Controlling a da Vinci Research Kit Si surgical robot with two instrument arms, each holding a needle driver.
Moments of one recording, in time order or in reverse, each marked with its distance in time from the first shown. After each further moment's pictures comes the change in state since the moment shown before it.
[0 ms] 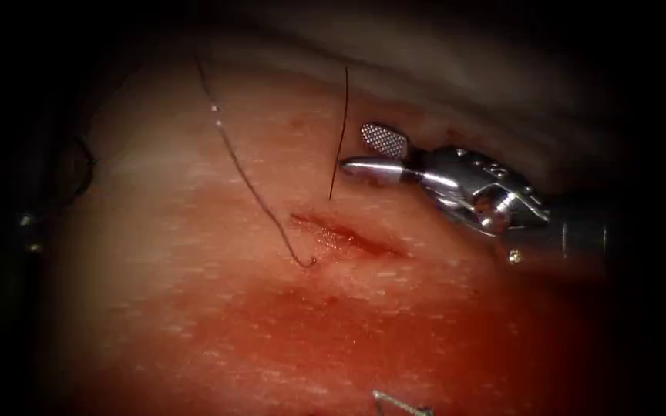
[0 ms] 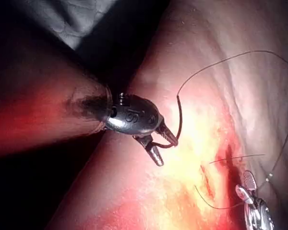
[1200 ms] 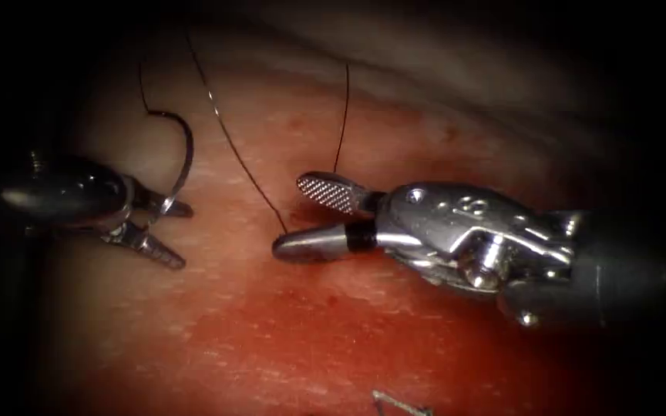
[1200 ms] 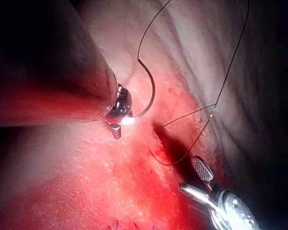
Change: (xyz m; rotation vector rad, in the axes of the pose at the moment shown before) right arm 0.005 -0.016 -0.001 0.124 -0.222 -0.210; left arm -0.001 -0.004 0.014 0.167 -0.709 0.096
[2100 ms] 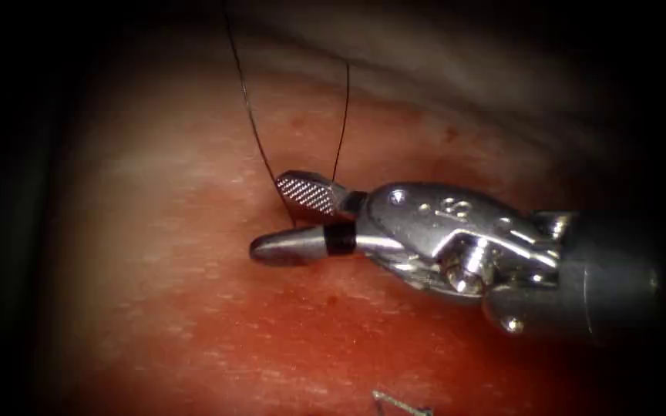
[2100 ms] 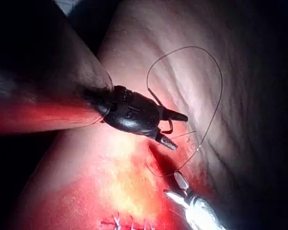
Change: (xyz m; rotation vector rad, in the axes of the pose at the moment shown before) right arm 0.000 -0.001 0.000 0.006 0.018 0.003; left arm 0.008 0.003 -0.024 0.209 0.904 0.062
